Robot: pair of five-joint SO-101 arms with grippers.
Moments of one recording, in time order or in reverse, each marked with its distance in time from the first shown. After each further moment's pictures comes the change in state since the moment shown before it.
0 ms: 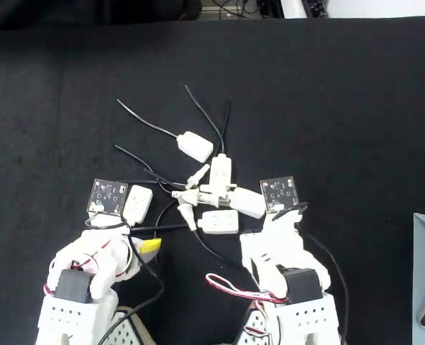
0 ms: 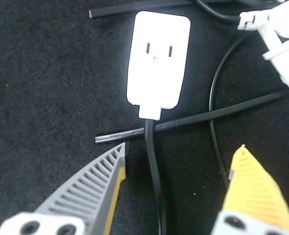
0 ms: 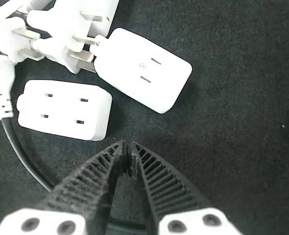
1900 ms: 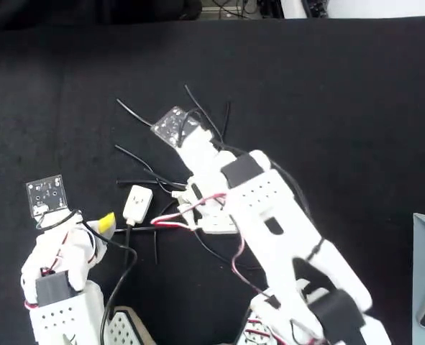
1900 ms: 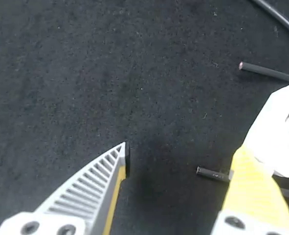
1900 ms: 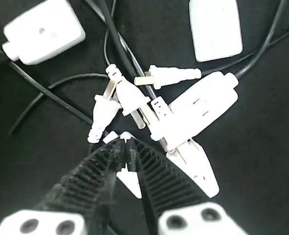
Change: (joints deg) left arm -26.8 -0.4 -1.4 -4.7 -1.3; right arm -19.1 82.0 -62.2 -6.2 22.2
